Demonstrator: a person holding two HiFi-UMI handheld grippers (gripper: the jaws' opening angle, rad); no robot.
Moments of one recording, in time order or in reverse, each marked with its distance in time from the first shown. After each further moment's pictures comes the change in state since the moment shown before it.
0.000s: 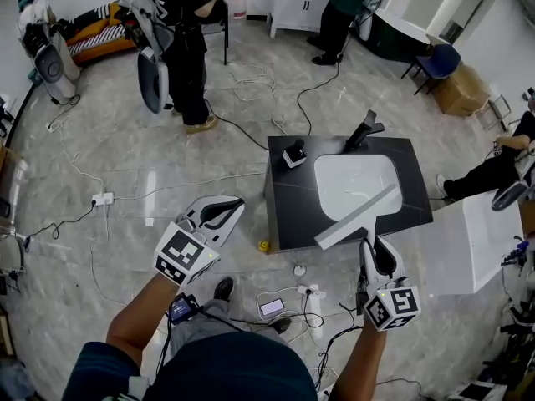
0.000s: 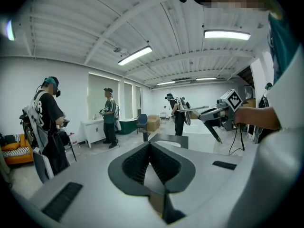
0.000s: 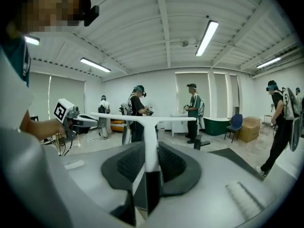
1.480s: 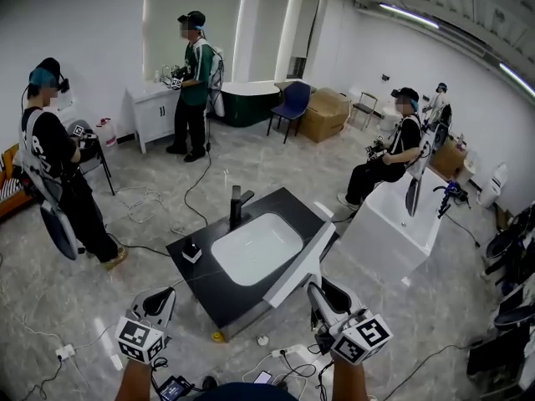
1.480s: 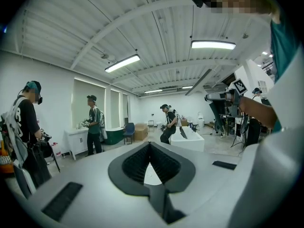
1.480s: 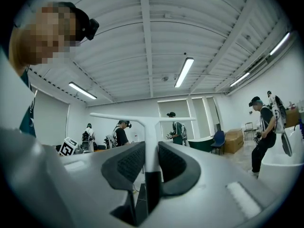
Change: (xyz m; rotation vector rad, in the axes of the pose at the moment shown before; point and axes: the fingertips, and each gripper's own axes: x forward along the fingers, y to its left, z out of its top) left arm 0.022 -0.054 0.064 0.048 -0.094 -0.159; right arm -0.164 -0.014 0.122 0.093 -0.355 -0.196
